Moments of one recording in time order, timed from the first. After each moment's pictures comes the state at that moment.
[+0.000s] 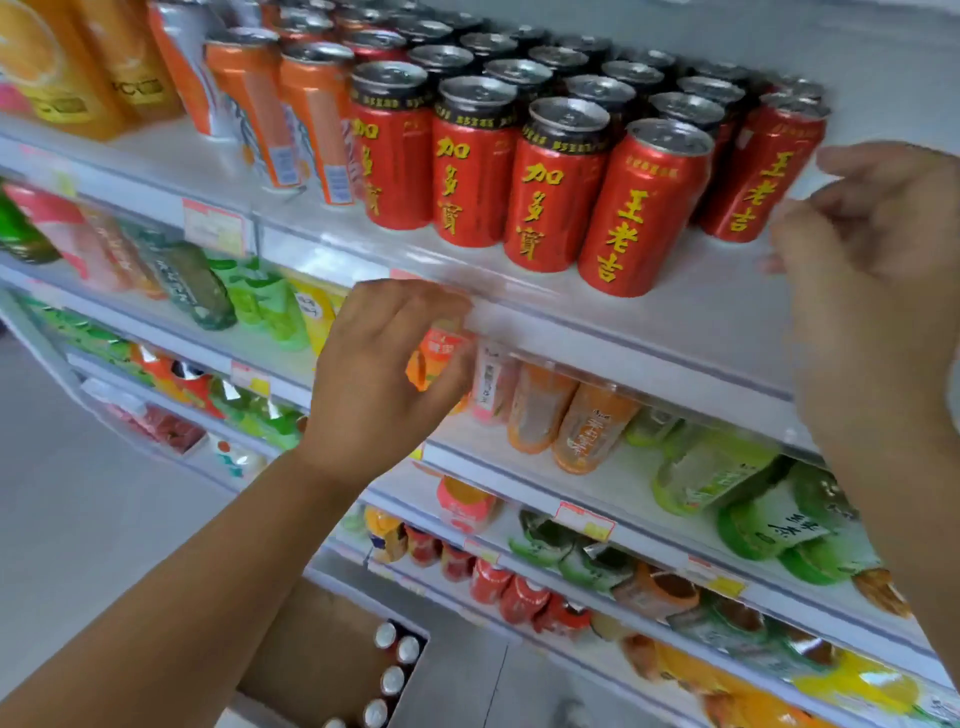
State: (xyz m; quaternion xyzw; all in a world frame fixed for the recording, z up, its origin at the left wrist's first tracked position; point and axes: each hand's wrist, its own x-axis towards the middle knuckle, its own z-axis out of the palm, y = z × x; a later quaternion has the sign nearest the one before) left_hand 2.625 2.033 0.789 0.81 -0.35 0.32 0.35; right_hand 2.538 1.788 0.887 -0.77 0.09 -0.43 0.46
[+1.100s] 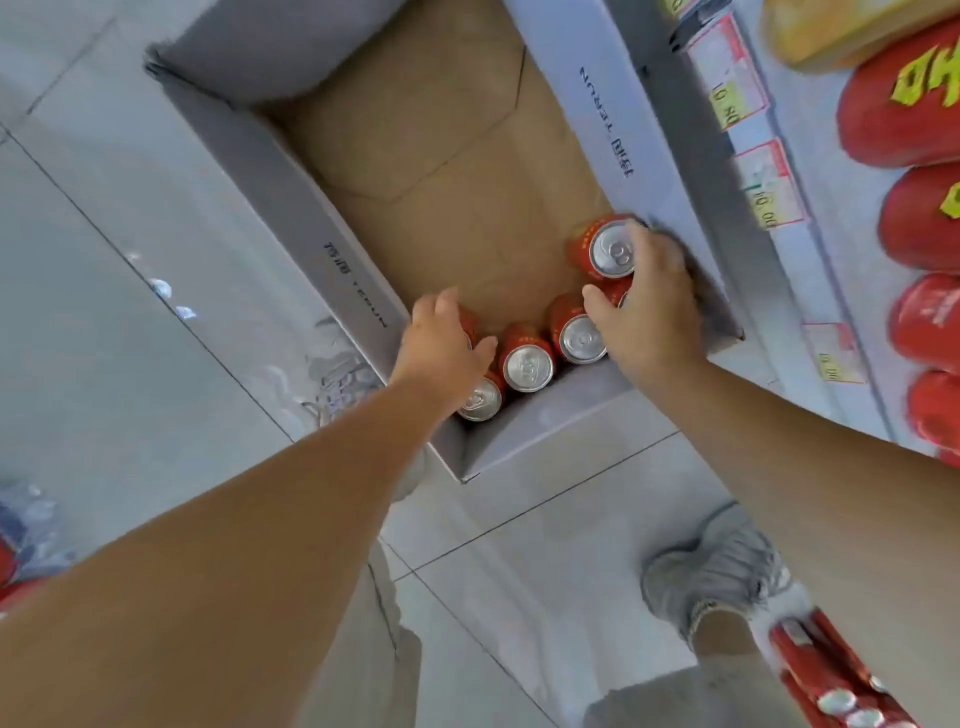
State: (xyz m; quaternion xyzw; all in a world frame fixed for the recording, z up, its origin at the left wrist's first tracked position) left_hand 2.479 2.229 -0.056 0.81 0.30 -0.42 0.30; right_hand 2.561 2.054 -0.060 -0.93 0.02 0.29 0.21
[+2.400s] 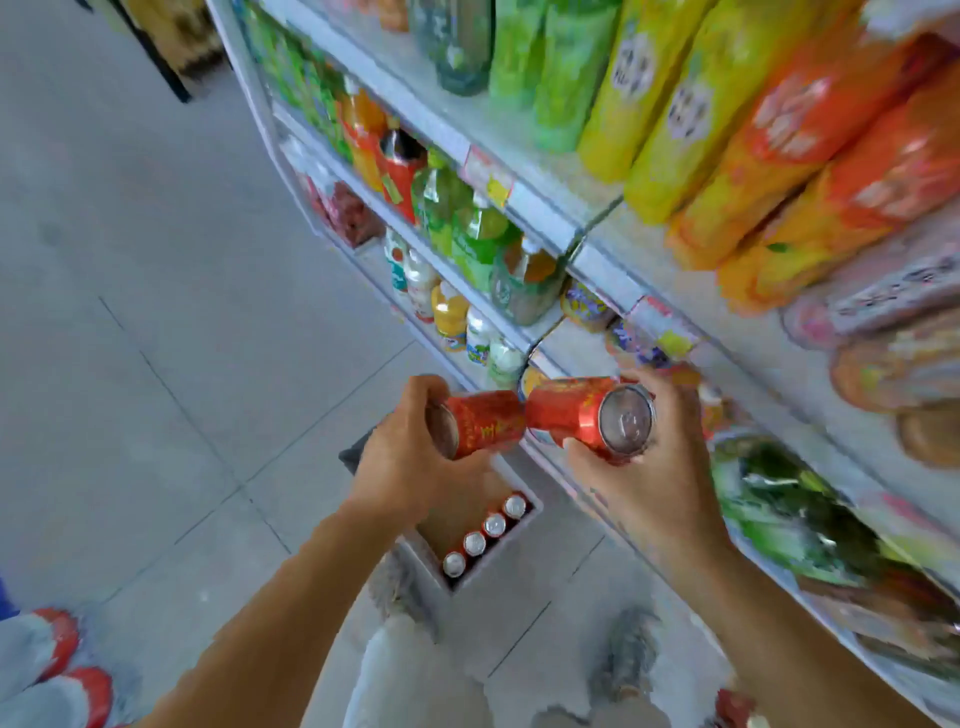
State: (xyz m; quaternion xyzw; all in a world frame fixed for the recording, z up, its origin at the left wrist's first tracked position) left_hand 2.556 2.225 0.558 0.89 0.14 -0.10 0.41; right_hand 2.565 2.013 0.586 -0.87 0.02 -0.03 0.48
